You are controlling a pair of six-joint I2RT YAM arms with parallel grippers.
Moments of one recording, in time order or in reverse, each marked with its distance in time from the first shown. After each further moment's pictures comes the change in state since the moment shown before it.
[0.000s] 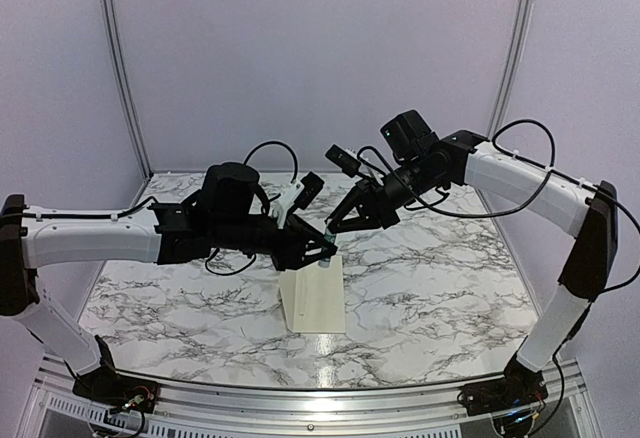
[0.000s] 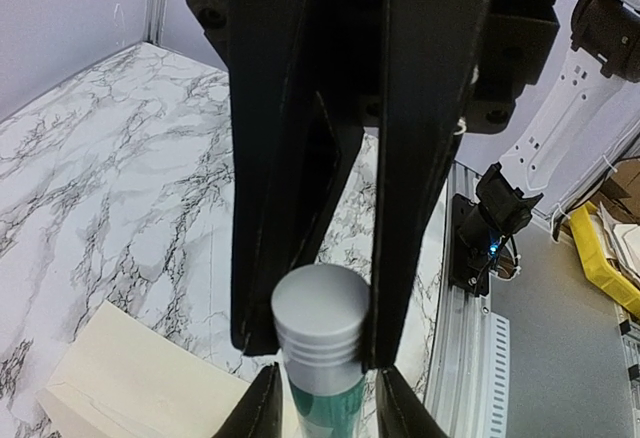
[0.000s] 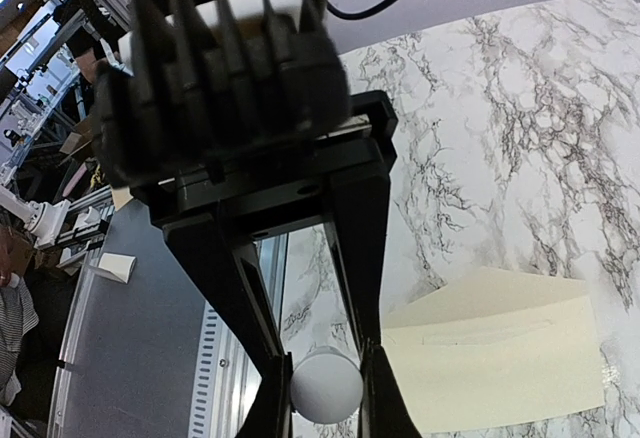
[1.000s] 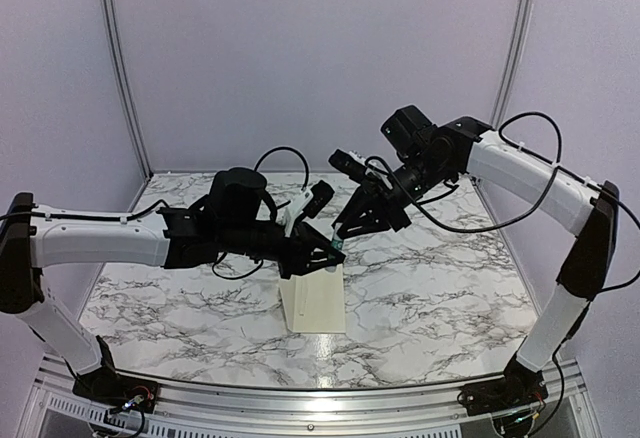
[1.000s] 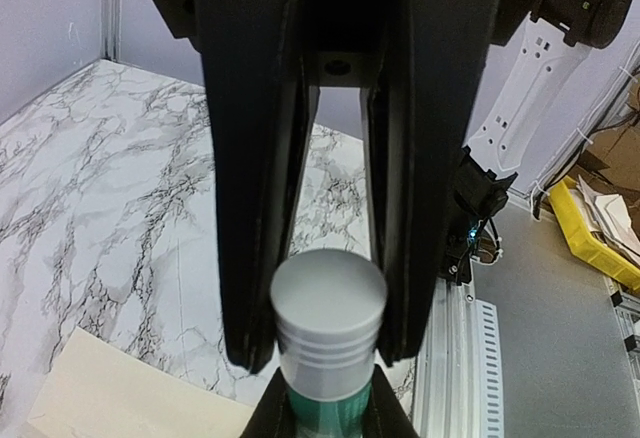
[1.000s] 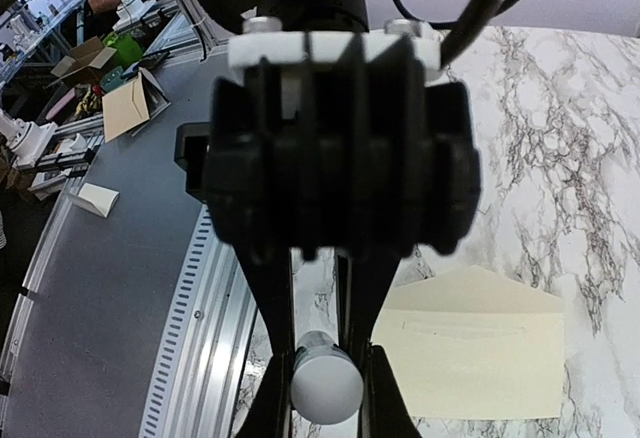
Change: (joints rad) left arm -0.014 0.037 -0.001 0.047 0.064 0.046; right arm 0.003 0.013 0.106 -0.245 0.039 -0.329
